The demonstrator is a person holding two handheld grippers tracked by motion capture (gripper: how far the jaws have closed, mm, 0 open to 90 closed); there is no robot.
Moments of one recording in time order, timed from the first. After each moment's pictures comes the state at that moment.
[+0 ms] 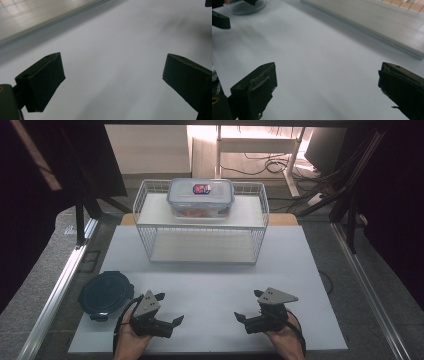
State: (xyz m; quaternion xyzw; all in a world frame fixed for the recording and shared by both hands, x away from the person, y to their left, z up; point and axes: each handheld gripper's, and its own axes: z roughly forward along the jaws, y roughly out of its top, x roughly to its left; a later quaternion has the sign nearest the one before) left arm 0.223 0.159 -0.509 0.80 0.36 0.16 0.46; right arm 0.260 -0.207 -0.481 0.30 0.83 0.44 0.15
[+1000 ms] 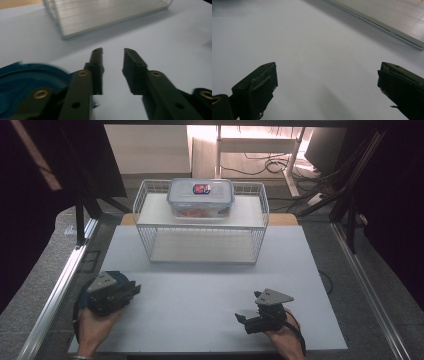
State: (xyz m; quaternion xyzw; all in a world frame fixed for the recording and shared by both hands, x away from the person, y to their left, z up) left arm 0.242 0.274 -0.475 0.73 0.49 0.19 0.43; right arm 0.265 -0.207 -0.491 0.29 0.85 0.41 0.16
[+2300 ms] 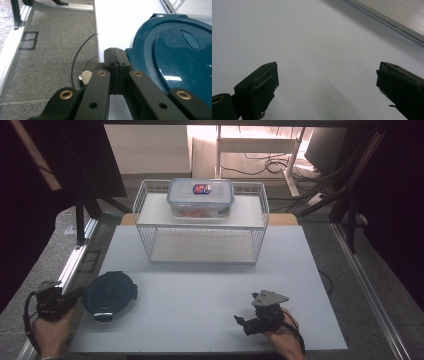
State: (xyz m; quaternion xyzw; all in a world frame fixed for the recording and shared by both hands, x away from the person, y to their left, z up) left arm 0.231 0.384 -0.516 0.63 0.65 0.22 0.36; right arm 0.266 -0.203 -0.498 0.28 0.86 0.39 0.16
